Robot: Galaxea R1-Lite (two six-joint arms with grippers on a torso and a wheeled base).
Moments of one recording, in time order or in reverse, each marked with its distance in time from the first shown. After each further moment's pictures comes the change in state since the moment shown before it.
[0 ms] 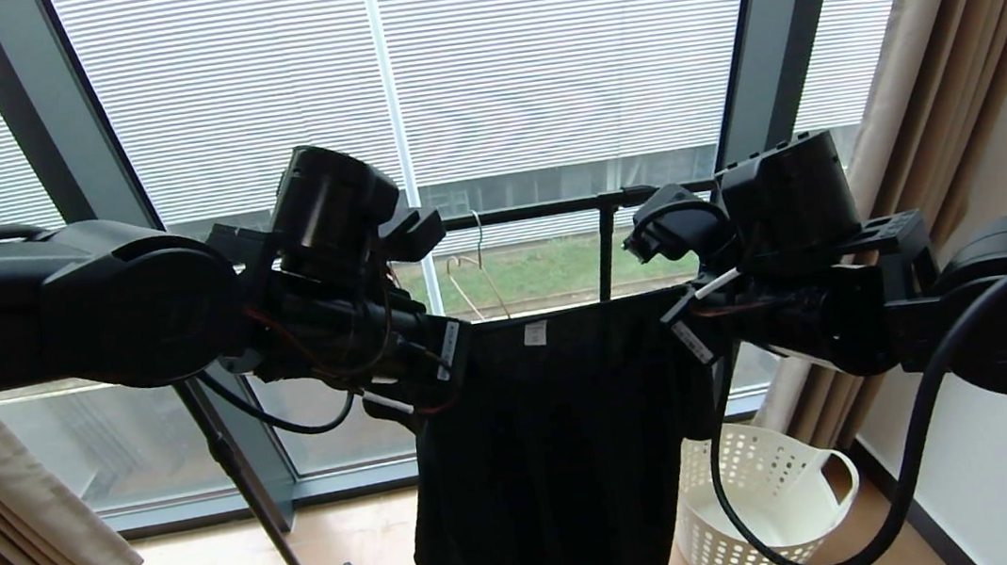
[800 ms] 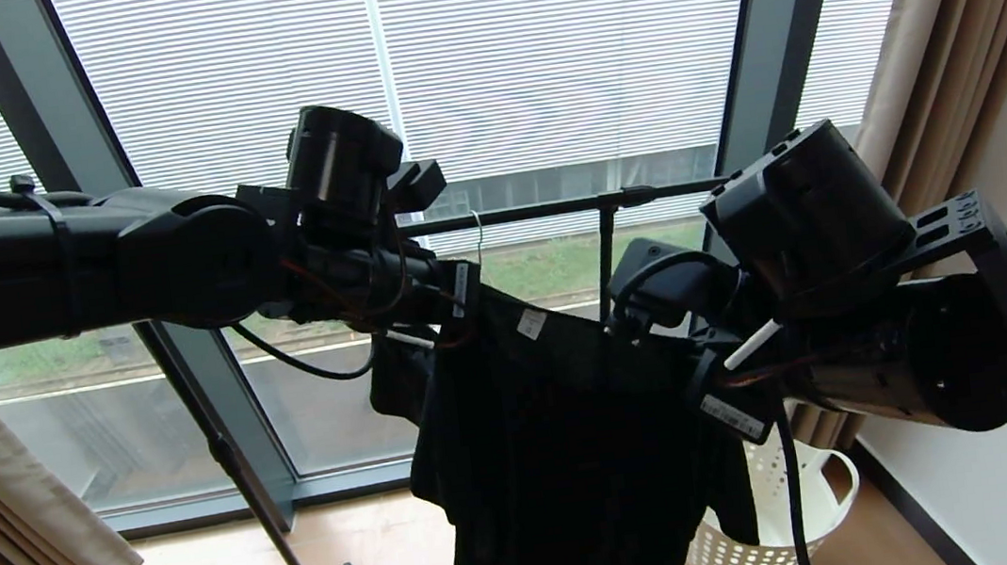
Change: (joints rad) left arm 0.033 0.106 -0.193 -0.039 -0.067 -0.047; right arm 0.204 -0.093 -0.092 0.426 -0.030 -0.053
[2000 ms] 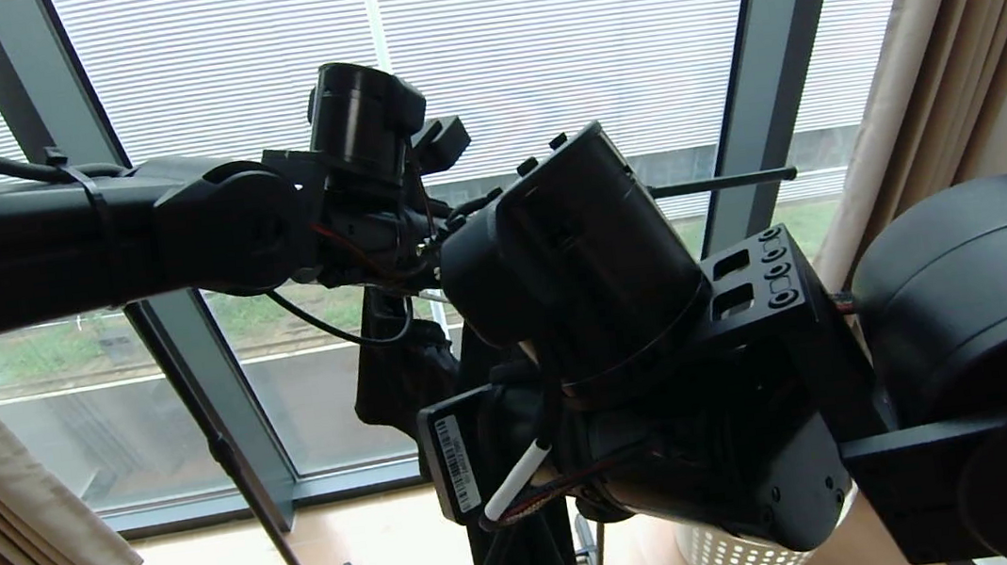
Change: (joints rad) left arm -0.033 0.059 -0.148 -0.001 -0.048 -0.038; right arm 0.280 0.194 -0.298 -0.031 0.208 0.885
